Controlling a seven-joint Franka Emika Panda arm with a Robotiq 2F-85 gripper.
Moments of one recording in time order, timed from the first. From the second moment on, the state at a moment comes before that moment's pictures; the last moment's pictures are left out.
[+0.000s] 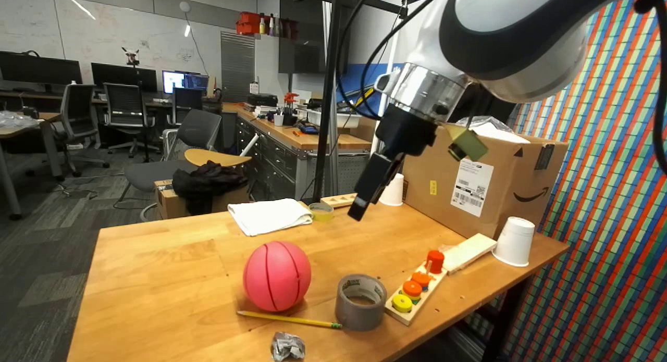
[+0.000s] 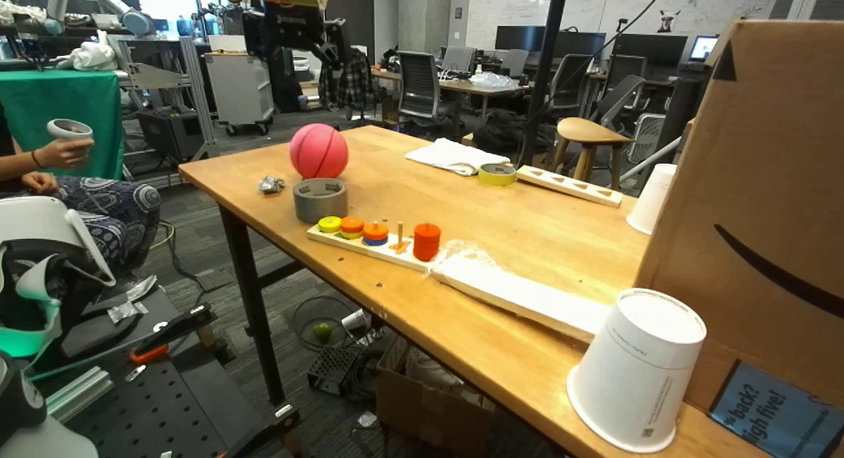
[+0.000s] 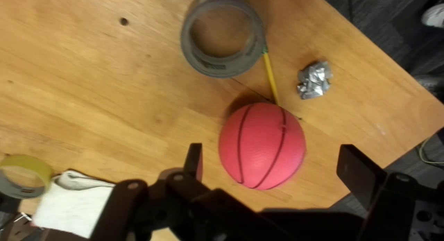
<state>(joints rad) 0.31 -0.45 -0.01 -2.53 0.18 2.35 -0.43</state>
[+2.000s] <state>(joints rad) 0.32 0.27 0.39 -1.92 0.31 2.32 -0.85</state>
